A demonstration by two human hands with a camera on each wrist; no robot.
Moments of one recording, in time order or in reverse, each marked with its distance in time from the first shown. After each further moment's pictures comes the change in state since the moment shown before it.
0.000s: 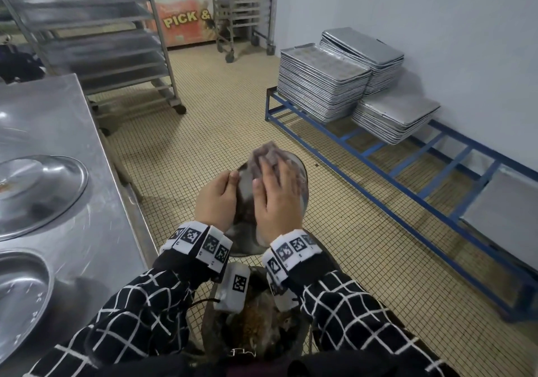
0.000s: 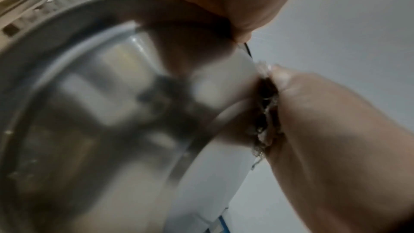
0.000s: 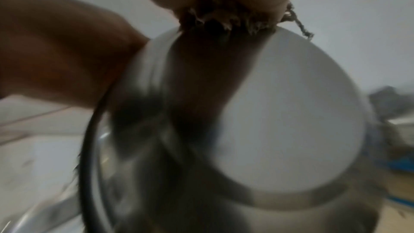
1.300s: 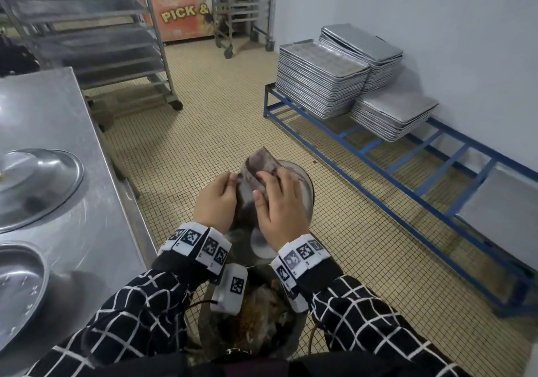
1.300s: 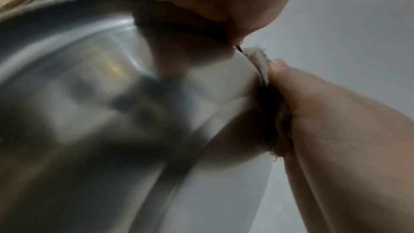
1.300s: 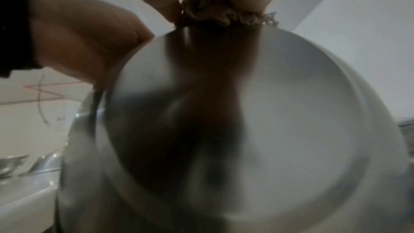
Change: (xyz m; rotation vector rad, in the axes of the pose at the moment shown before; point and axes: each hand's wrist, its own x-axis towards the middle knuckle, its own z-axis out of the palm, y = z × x) left_hand -0.011 0.000 0.003 0.034 -0.030 -0.006; right_hand -0.018 0.019 -0.010 -0.050 0.042 -0.136
